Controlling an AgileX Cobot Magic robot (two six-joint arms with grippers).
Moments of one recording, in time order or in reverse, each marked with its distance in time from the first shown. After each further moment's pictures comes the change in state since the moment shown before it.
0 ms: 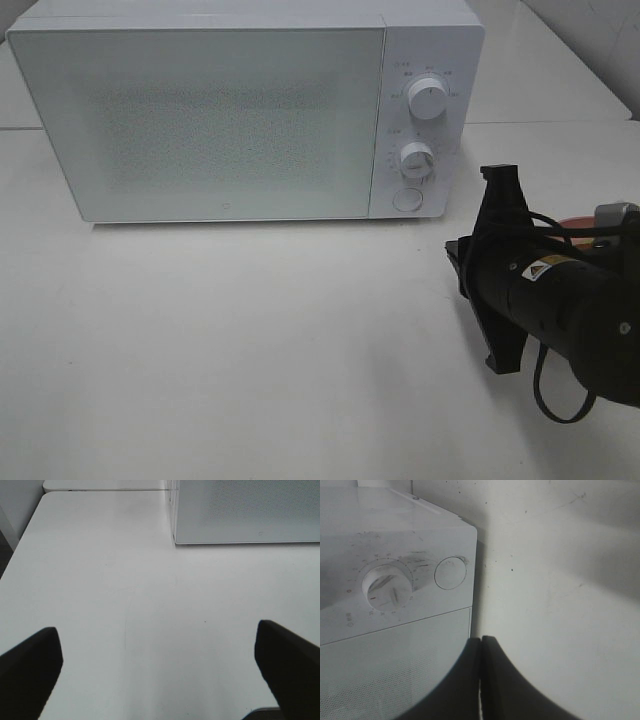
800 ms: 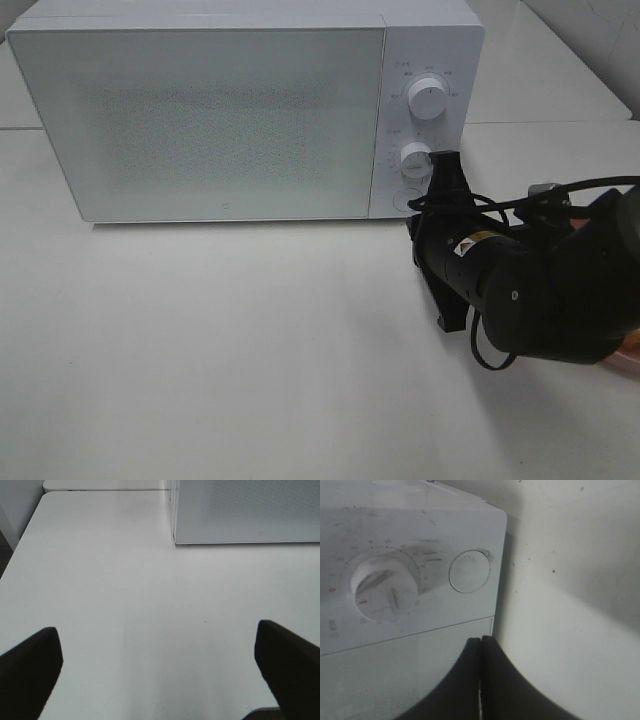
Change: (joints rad) left arm 0.000 0.000 0.000 0.000 0.000 0.000; right arm -0.073 0.248 -0.192 -0.162 -0.085 0.086
